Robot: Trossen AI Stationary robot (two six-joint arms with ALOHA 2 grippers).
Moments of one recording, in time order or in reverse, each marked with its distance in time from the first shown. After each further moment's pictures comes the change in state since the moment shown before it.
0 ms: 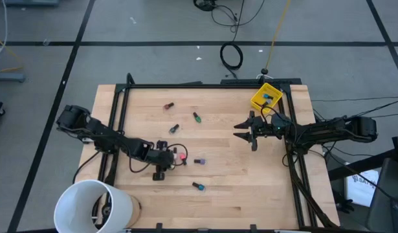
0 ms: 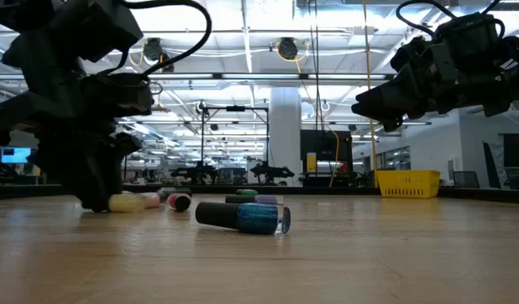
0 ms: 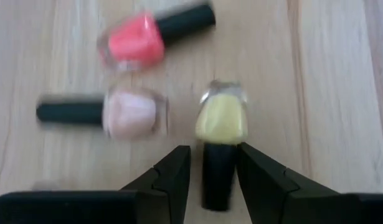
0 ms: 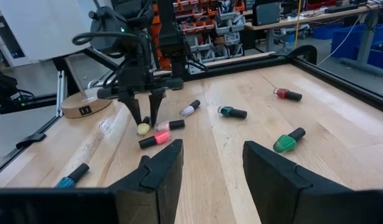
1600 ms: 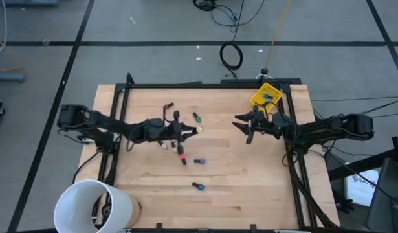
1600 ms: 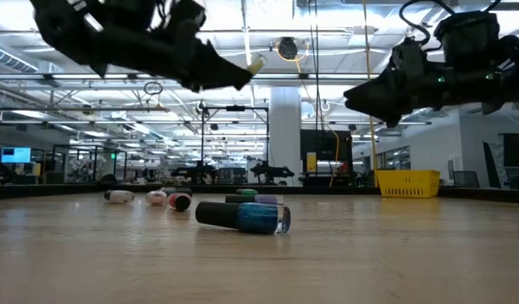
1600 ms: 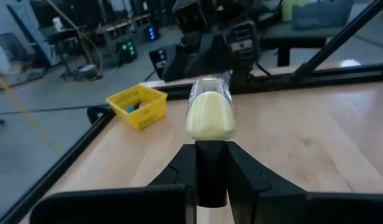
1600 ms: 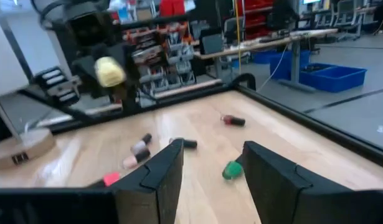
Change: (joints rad) left arm 0.322 -0.044 -0.004 0.948 -0.070 0.425; right arm 0.008 0.077 0.010 0.152 0.240 0.027
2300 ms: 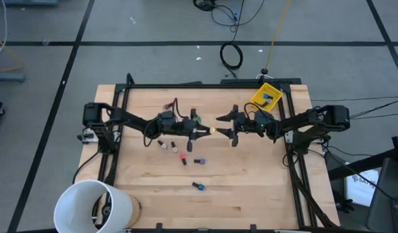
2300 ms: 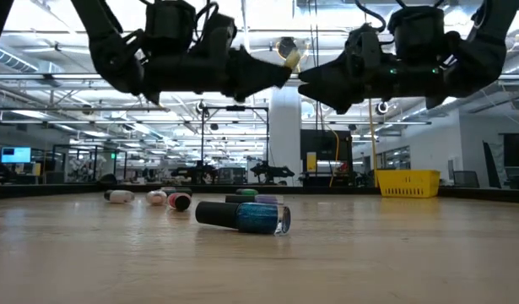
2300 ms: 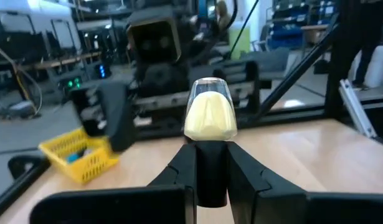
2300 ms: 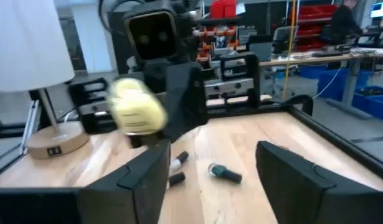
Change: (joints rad) left arm 0.109 0.277 0.161 0.273 0.355 -0.035; right arm 0.054 0.347 0.272 0.123 -0.139 -0.086
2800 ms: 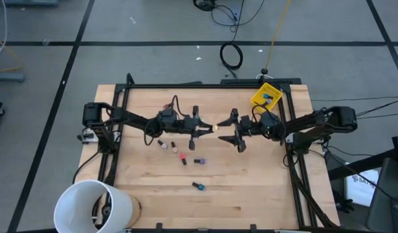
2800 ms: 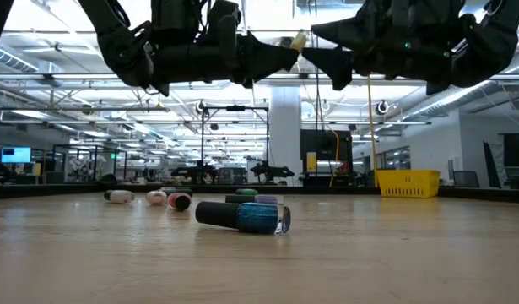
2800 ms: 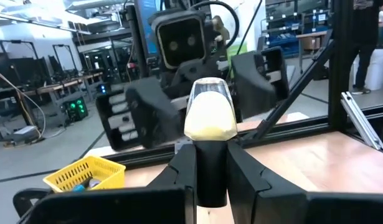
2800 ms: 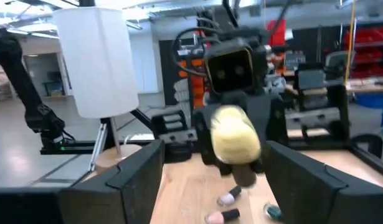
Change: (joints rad) left arm 0.001 -0.002 0.057 -0.006 0.026 0.048; right arm 0.071 -0.088 0.002 0.038 -0.124 0.030
